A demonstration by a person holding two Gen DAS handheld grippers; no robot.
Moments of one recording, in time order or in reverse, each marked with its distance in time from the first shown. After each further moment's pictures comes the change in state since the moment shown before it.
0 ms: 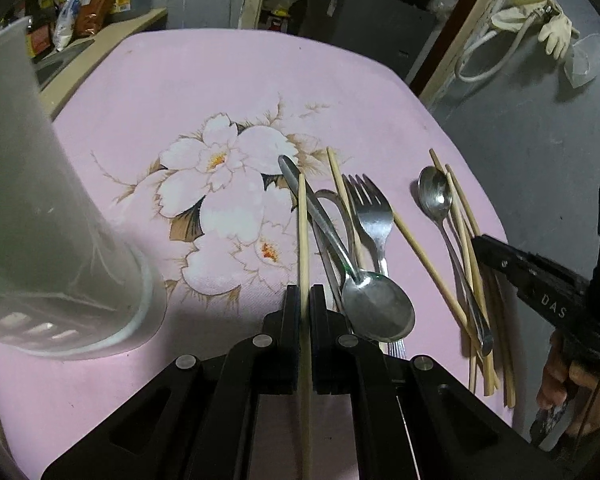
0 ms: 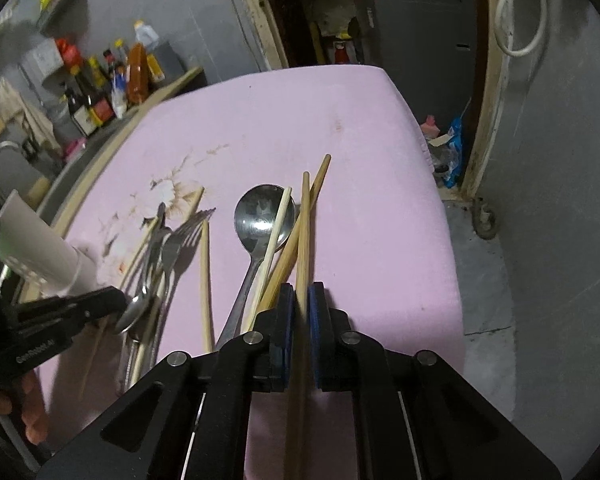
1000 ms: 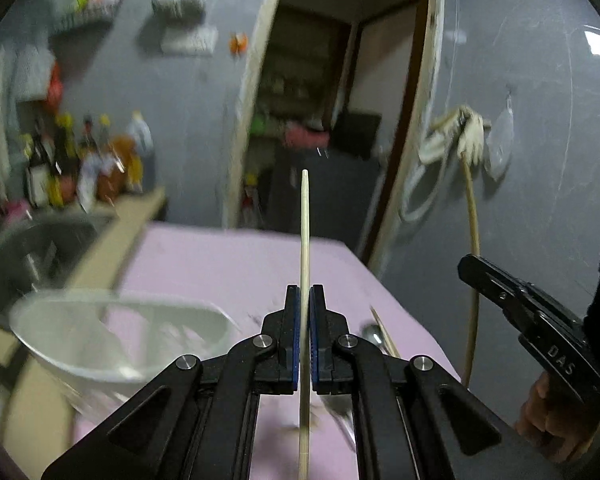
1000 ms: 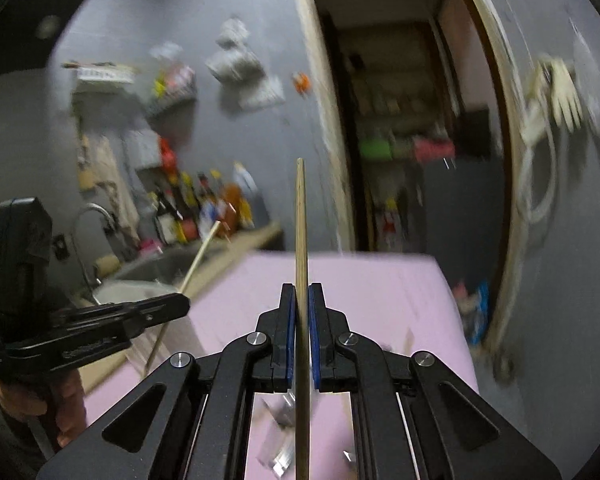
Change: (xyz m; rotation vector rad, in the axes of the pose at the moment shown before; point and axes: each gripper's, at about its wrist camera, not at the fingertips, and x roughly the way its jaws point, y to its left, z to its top) left arm -0.161 0.026 -0.029 0.141 -0.694 -0.083; right arm -0.145 0.116 -0.024 -0.203 -0.726 0.128
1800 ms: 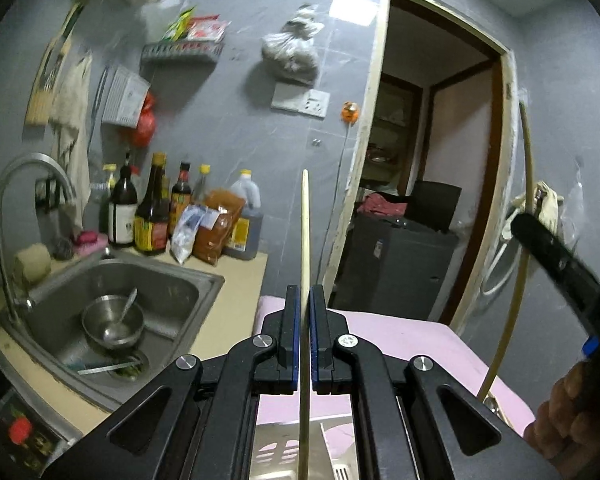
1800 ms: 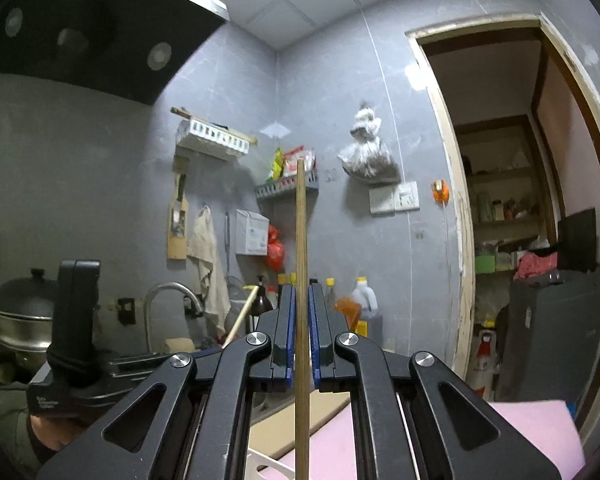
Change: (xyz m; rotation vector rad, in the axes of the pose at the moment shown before) left arm -0.024 0.184 0.027 -0.114 -0.199 0.192; right arm 0.098 0.122 0.047 -0.091 -0.306 0.306
